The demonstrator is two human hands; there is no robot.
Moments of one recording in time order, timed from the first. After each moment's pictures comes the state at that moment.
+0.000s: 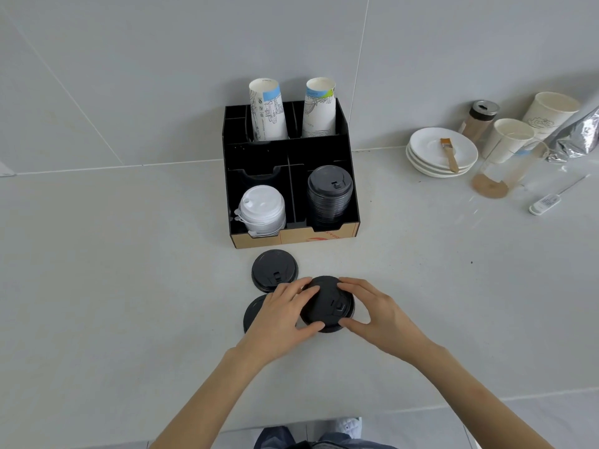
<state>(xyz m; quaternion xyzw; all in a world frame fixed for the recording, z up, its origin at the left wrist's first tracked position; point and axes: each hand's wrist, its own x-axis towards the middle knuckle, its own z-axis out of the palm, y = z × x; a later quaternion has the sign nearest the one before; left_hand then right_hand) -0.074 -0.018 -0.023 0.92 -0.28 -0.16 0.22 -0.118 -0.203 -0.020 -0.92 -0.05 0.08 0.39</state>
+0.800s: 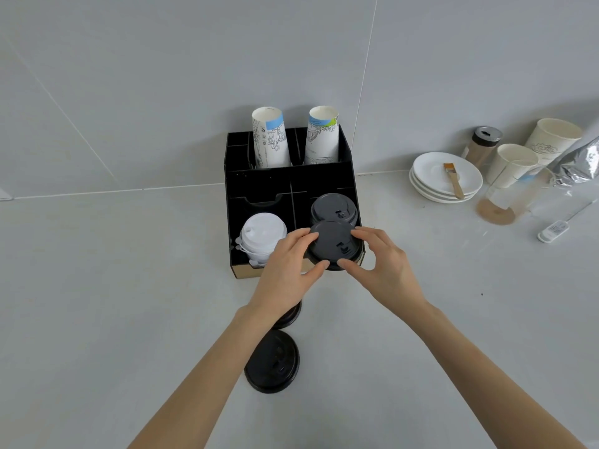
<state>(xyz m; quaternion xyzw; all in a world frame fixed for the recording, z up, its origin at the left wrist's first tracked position) 0.013 -0.048 0.030 0.91 -0.23 -0.02 0.36 -0.029 -0.207 0.034 -0.91 0.04 -0.11 0.39</state>
